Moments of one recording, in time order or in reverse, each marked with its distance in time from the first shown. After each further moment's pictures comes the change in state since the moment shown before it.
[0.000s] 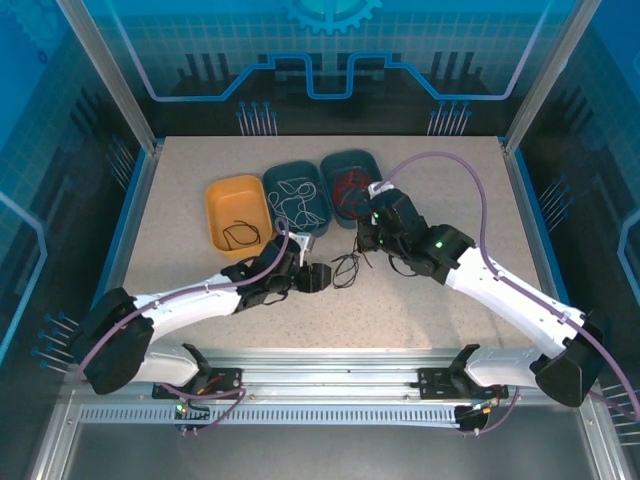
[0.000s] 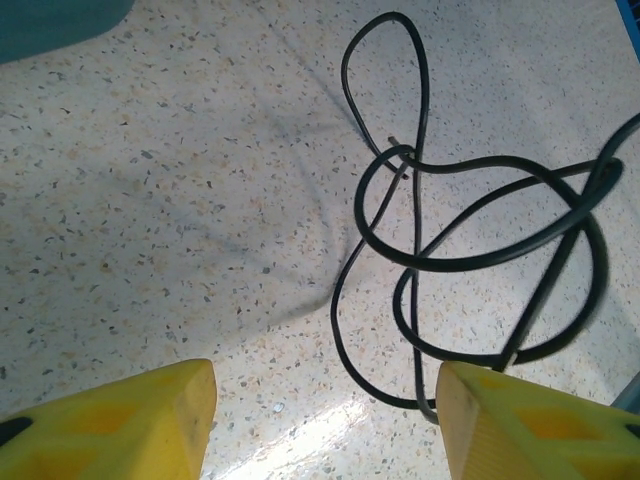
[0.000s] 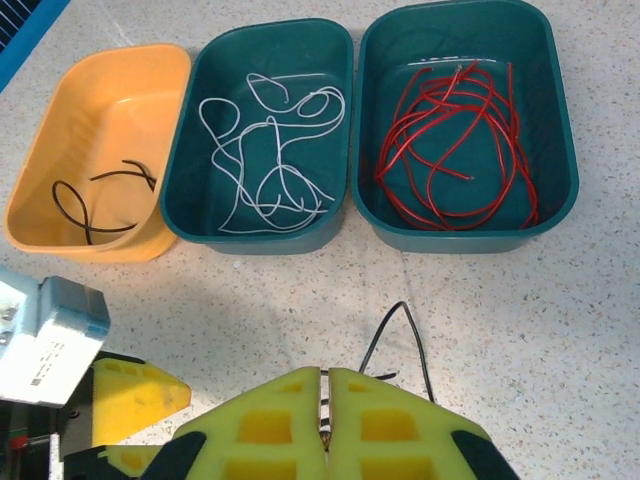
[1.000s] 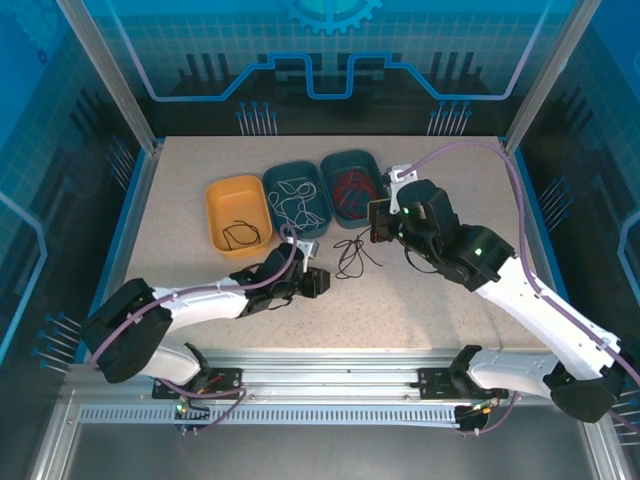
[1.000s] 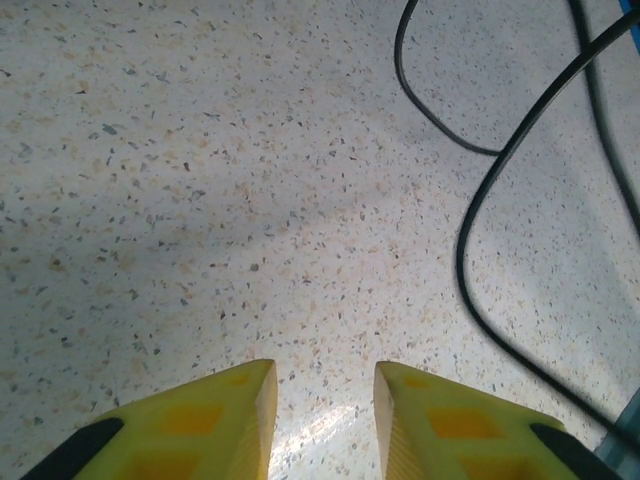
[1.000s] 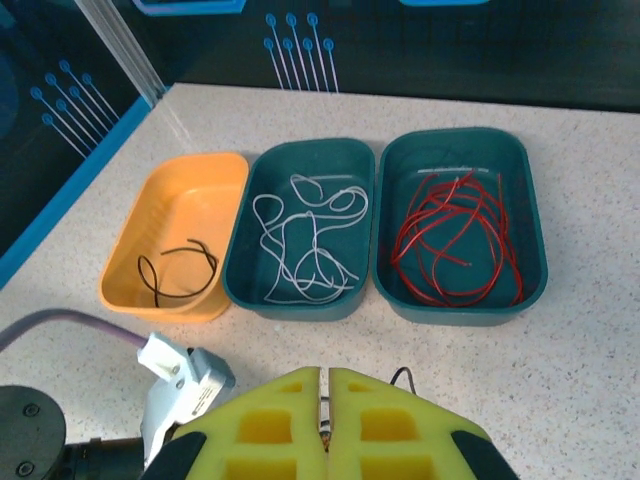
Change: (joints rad) left arm -0.019 0.067 -0.081 0.179 0.017 -0.017; right arm 0.020 -0.122 0.132 -0.062 0.034 -0.038
